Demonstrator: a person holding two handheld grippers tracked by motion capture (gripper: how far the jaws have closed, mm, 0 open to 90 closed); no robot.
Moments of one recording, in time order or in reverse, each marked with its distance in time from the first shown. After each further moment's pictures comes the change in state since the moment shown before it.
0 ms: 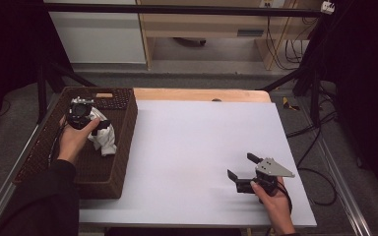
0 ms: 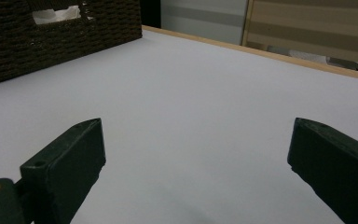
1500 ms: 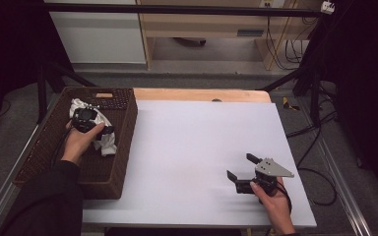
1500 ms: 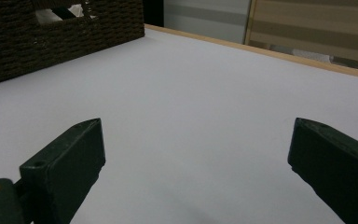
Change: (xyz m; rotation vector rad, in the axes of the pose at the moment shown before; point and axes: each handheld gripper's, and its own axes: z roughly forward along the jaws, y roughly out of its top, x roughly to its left) left arm -0.003 -0.012 0.025 0.087 -0.022 -0.019; right arm 0.001 0.000 0.000 0.004 0.010 0.001
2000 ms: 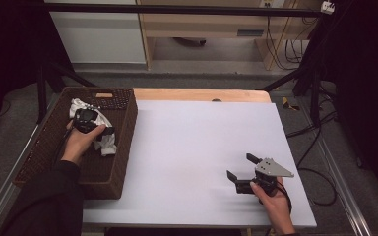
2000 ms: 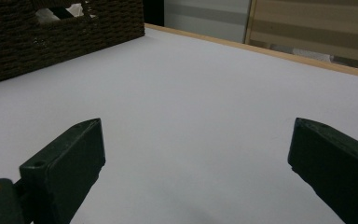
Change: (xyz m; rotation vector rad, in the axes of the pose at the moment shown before) left arm -0.001 -0.001 0.005 0.016 0.015 0.011; right arm 0.000 0.000 0.000 0.003 0.001 0.000
